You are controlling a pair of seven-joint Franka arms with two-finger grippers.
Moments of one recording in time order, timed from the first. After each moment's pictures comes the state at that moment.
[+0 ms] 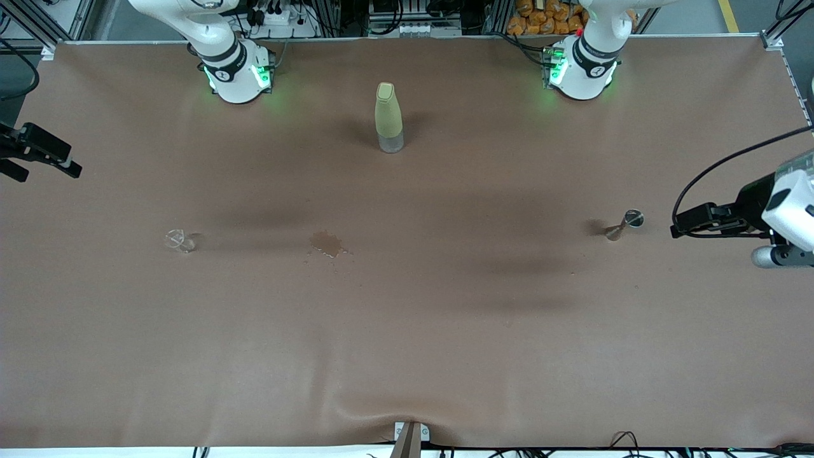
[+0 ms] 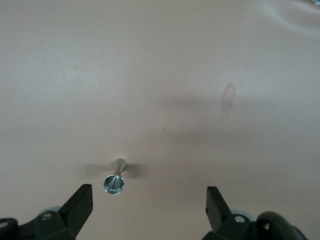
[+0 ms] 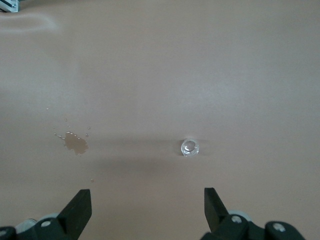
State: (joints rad) left arm 0.04 0.22 -0.10 -1.45 -0.10 1.69 -0.10; right arm 0.07 -0.05 -0.18 -1.61 0.10 1.63 -0.12
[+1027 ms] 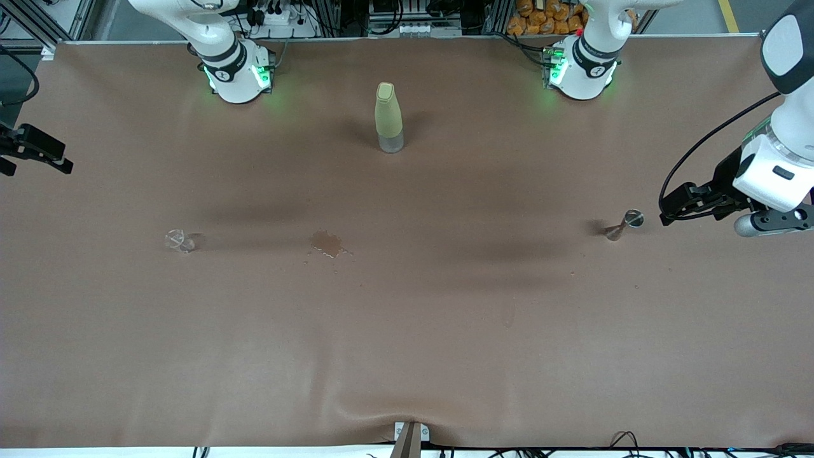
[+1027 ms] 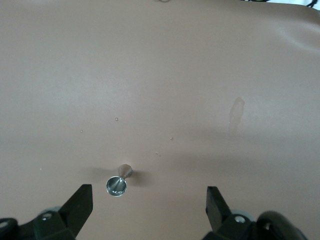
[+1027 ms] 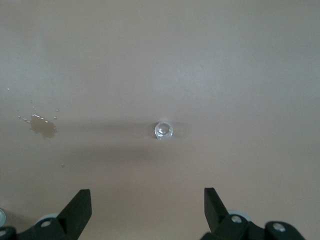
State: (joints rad) left arm -0.04 0.07 -0.06 -1.64 -0.01 1.82 -0.19; right arm 0.07 -0.04 -0.20 -1.62 0.00 1.58 -0.15
